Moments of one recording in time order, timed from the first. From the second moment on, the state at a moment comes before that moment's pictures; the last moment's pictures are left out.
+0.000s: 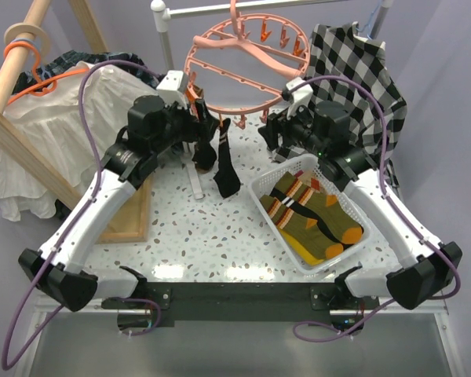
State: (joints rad) left arm -0.48 1.33 1.47 -0.39 0.00 -0.31; right arm 0.49 1.29 1.36 -0.24 -0.15 -0.05
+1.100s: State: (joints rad) left arm -0.58 1.36 1.39 -0.19 0.01 -0.41; right arm 0.55 1.42 1.49 -0.23 -0.17 -0.02
